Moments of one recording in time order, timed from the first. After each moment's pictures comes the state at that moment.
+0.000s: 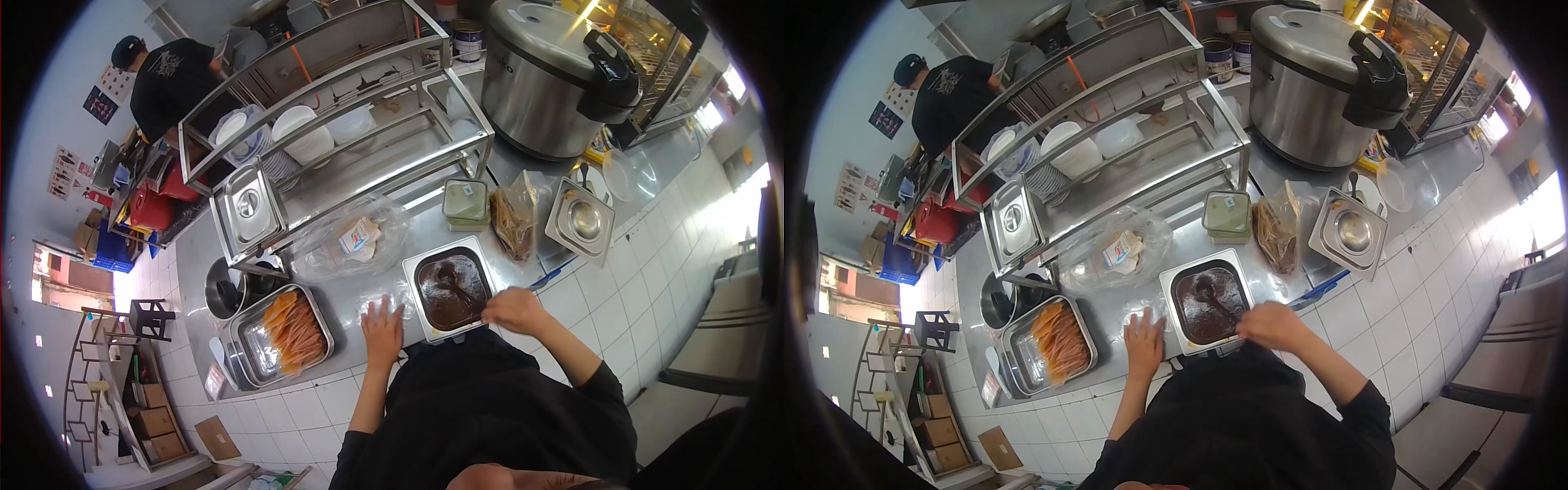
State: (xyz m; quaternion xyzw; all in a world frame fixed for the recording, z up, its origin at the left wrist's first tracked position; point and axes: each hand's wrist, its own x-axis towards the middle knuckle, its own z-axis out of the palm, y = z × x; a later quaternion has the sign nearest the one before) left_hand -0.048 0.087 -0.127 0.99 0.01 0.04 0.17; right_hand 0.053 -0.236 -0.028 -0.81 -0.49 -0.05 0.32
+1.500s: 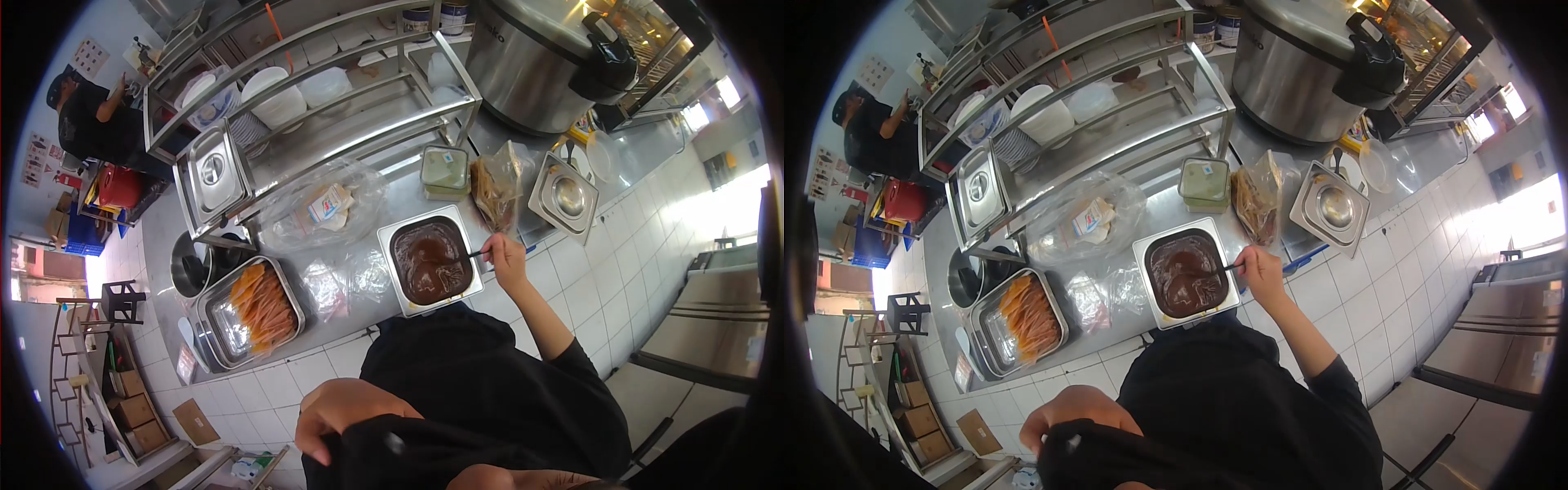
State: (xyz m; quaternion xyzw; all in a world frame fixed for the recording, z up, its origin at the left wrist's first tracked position) left_hand -0.054 0.036 0.110 0.08 -0.59 -0.20 0.78; right_hand 0.066 -0.229 -0.054 -0.81 -0.06 -0.07 0.58
